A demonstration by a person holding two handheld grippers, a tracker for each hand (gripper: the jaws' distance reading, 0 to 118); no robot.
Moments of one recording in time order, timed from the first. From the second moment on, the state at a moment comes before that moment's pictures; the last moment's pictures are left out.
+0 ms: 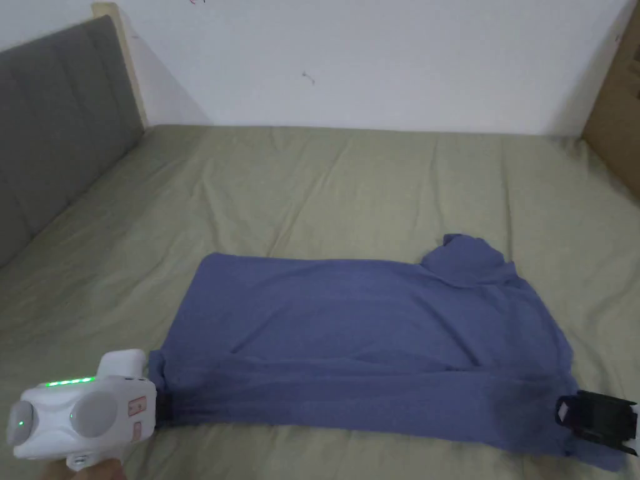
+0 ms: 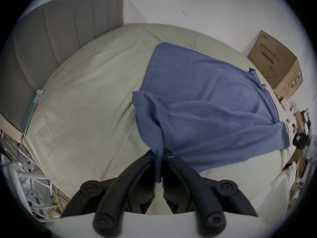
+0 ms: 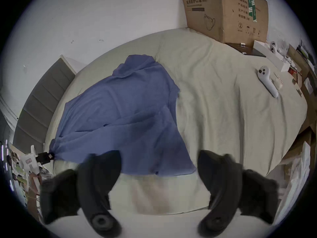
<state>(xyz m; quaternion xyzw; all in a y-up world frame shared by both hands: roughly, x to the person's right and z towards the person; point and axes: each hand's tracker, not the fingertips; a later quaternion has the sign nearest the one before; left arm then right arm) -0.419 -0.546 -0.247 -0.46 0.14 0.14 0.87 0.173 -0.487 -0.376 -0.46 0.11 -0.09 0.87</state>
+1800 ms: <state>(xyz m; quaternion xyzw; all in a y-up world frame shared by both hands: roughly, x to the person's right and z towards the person) -0.367 -0.447 -0.276 -0.40 0.10 0.09 0.91 0.126 -0.463 -0.521 -0.47 0.17 -0.03 0.87</state>
